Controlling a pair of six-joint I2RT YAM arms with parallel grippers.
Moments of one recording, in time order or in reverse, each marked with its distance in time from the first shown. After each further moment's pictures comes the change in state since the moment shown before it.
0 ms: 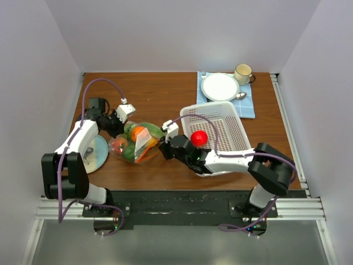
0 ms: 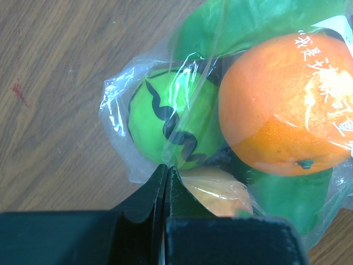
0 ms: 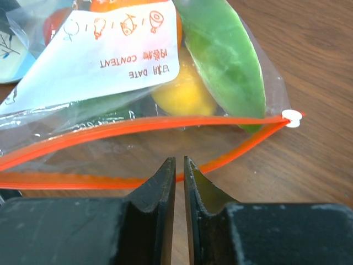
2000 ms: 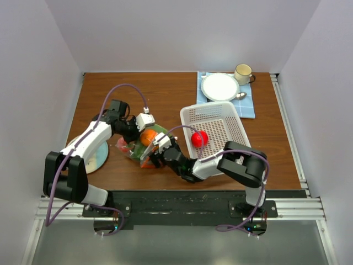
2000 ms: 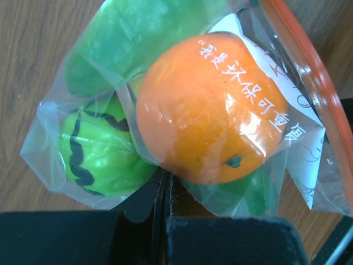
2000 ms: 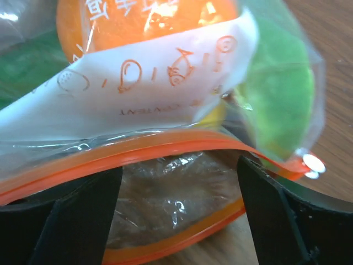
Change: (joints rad) left arm -0.255 -0.010 0.004 -0.077 -0.009 0.047; right arm 0.073 0.272 -0.036 0.360 0.212 -0.247
